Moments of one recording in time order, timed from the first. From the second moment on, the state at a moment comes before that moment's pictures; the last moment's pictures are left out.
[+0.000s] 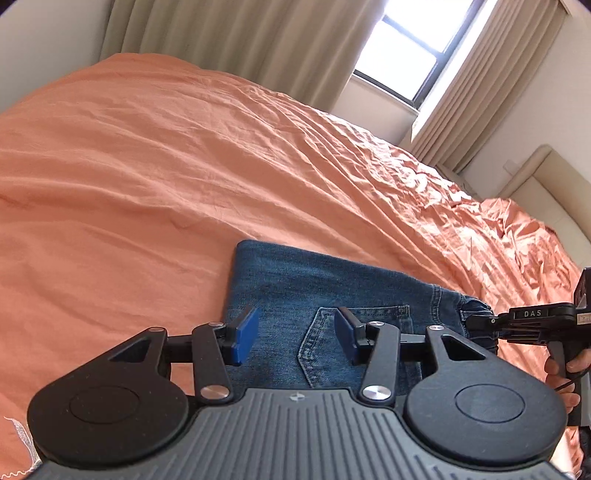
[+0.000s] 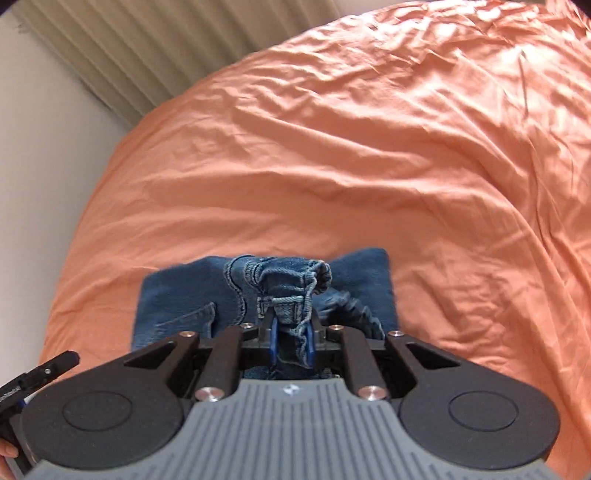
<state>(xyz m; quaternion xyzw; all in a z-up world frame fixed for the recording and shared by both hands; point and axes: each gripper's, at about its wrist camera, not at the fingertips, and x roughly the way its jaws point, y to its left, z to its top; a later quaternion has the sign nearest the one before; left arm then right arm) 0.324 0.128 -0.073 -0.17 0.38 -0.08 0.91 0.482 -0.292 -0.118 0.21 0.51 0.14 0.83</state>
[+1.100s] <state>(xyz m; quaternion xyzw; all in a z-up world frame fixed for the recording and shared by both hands) 0.208 0.071 -0.126 0.07 0.42 -0.07 0.90 0.331 -0.288 -0.151 0.10 0.33 0.19 0.92</state>
